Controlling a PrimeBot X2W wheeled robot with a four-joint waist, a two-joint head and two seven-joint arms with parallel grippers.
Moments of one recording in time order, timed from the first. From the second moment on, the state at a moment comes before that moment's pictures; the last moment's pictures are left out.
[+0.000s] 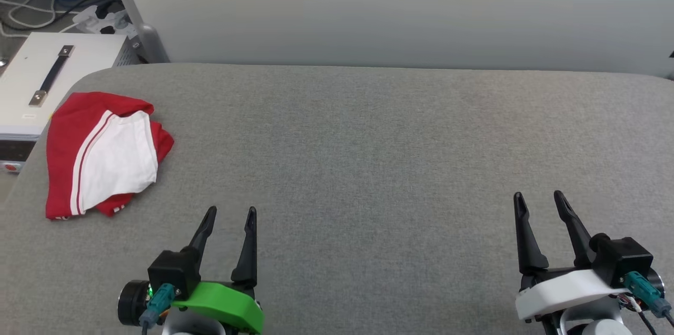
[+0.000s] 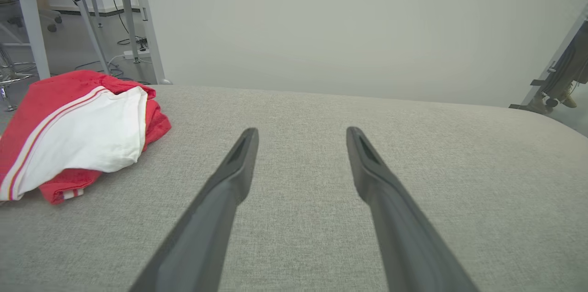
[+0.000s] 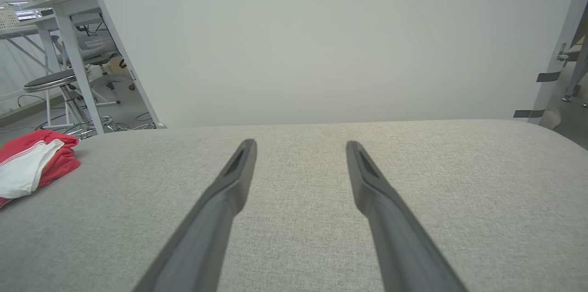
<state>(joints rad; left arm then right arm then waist) 0.02 0.06 -0.08 0.13 -0.17 -0.10 -0.23 0.01 -0.05 0.01 0.07 0.16 0.13 -0.23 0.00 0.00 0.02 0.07</state>
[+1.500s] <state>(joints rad) 0.02 0.05 -0.07 0.15 -0.18 -0.11 -0.26 0.02 -0.05 0.09 0.10 0.16 0.13 -0.25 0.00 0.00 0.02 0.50</state>
